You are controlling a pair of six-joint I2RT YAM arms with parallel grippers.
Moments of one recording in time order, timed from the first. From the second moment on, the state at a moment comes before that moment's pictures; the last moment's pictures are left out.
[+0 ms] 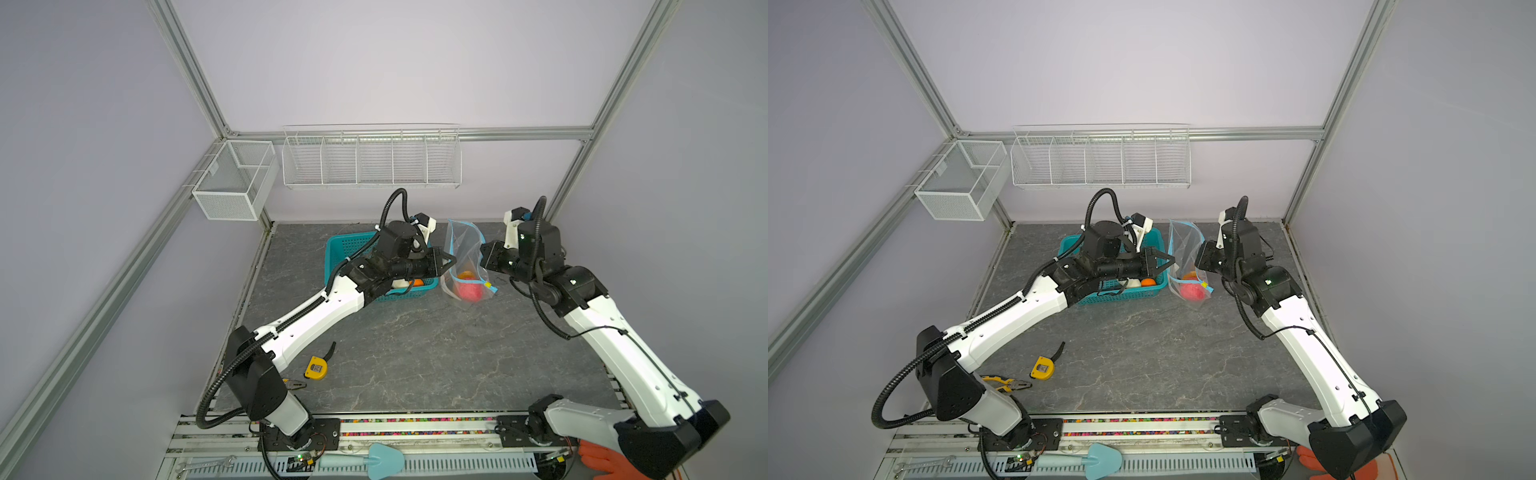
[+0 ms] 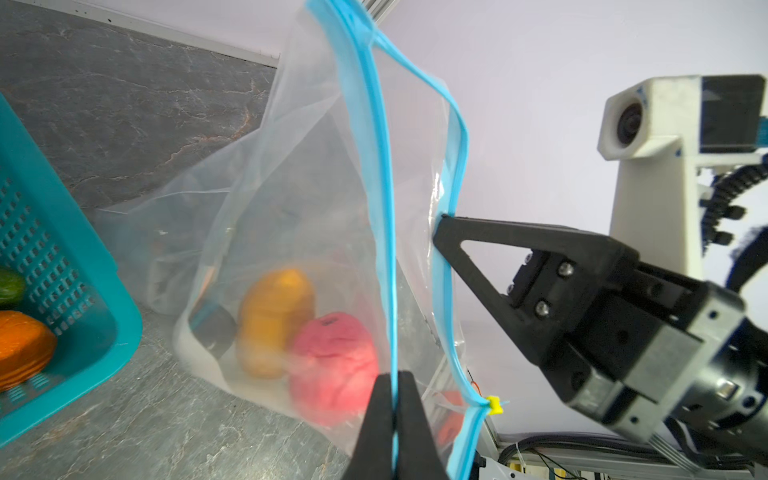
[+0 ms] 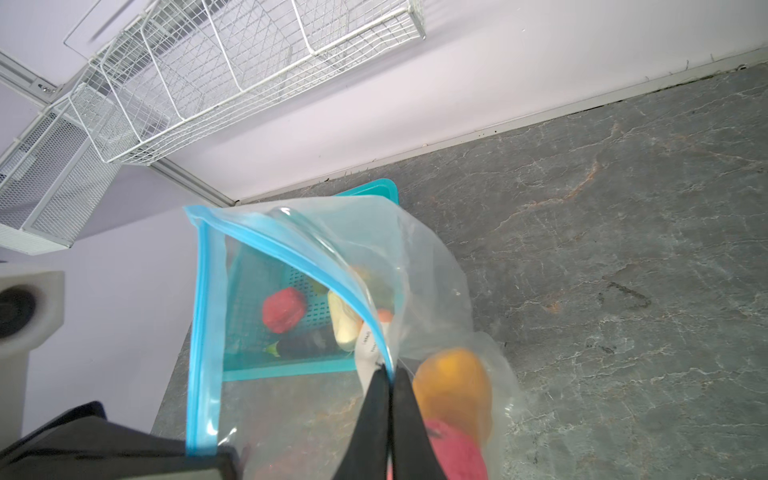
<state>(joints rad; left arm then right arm) -0.84 1.58 1.48 -0.25 0.38 -0.75 0.44 1.20 1.34 -0.65 0.05 0.55</state>
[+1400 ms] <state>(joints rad) -0.93 1.87 1.59 -0.02 0.43 -0.92 0.32 1.07 1.31 -0.84 0.13 0.44</state>
